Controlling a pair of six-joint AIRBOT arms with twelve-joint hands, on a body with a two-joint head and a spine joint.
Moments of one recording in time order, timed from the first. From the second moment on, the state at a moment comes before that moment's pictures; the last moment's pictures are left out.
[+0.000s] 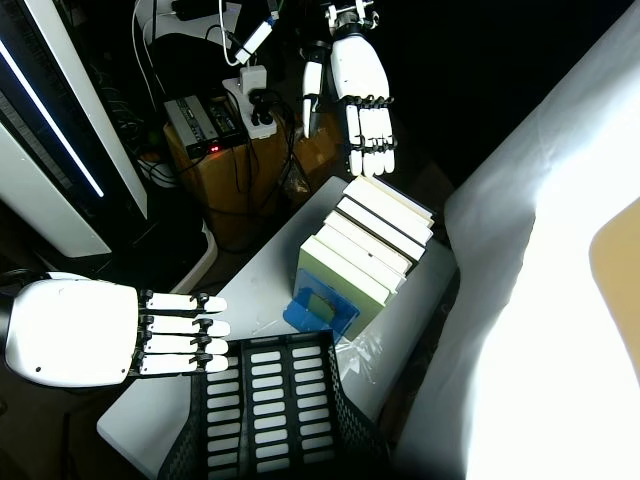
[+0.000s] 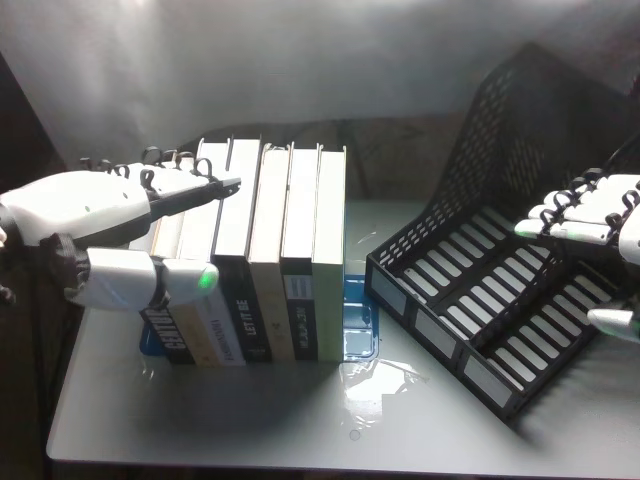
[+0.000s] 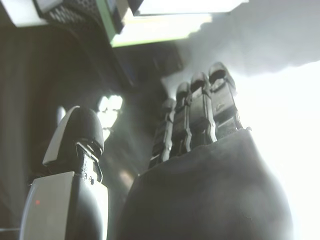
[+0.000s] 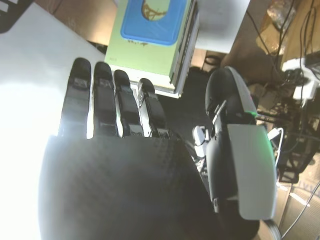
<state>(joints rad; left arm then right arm) 0.57 -0.97 1.22 0.30 -0.64 0.32 -0.57 -0.88 1.10 -0.31 0.42 -0.74</state>
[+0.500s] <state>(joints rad) 0.43 -1.06 1.29 0.46 -0.46 0.32 -0.57 -0.89 1.11 -0.30 0.42 -0.74</state>
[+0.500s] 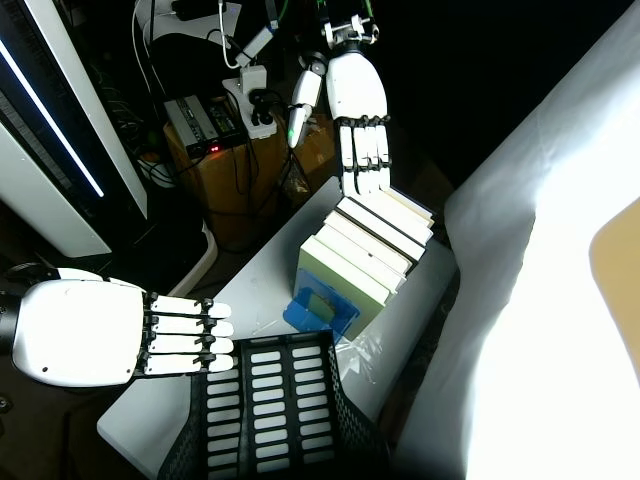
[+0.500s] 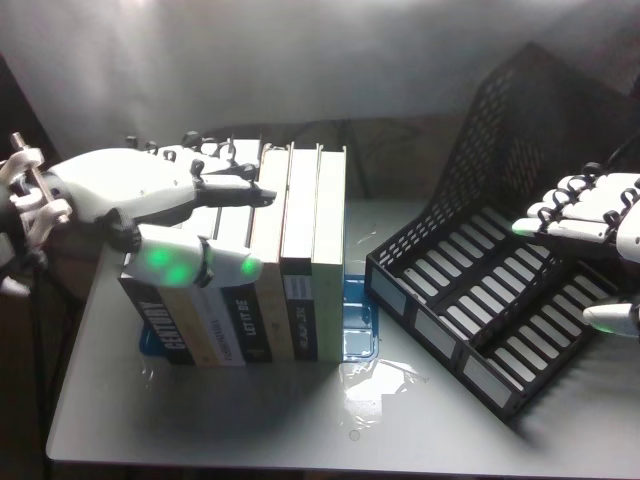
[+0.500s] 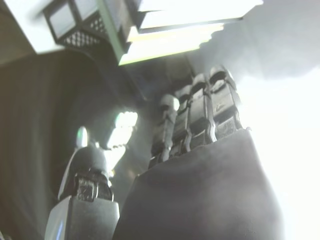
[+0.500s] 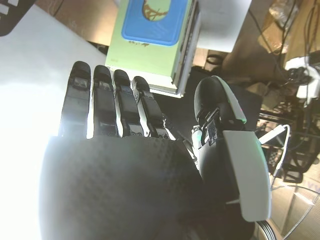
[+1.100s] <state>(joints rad) 0.39 -1.17 1.36 0.47 -0.26 0.32 -0.58 -0.91 1.12 -0.28 0.42 -0.74</state>
